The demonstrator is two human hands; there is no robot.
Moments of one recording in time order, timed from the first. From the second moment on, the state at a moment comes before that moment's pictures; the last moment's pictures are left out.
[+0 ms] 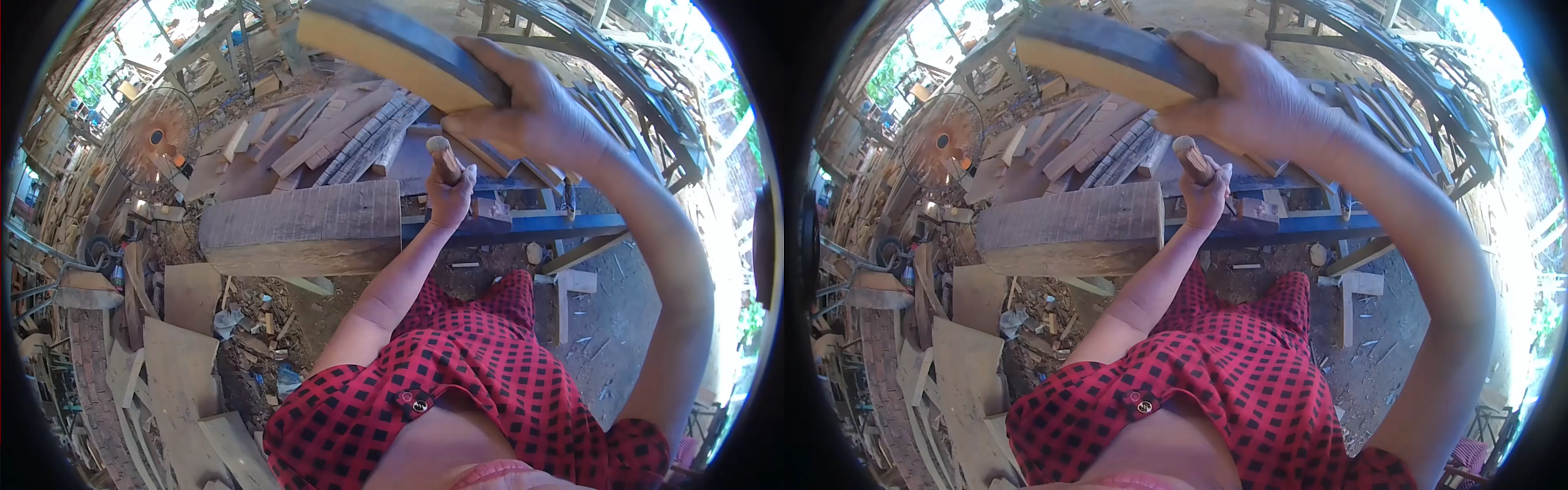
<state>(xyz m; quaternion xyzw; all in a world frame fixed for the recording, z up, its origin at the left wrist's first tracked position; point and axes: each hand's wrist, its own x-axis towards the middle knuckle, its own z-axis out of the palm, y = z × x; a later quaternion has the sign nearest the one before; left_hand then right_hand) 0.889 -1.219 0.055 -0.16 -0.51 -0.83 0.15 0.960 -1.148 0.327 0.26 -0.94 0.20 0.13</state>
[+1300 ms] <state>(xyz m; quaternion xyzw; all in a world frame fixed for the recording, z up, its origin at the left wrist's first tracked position) 0.895 -1.197 0.088 -0.29 -0.55 -0.78 0.06 1.020 -1.010 0.071 -0.14 -0.86 0.49 -0.06</state>
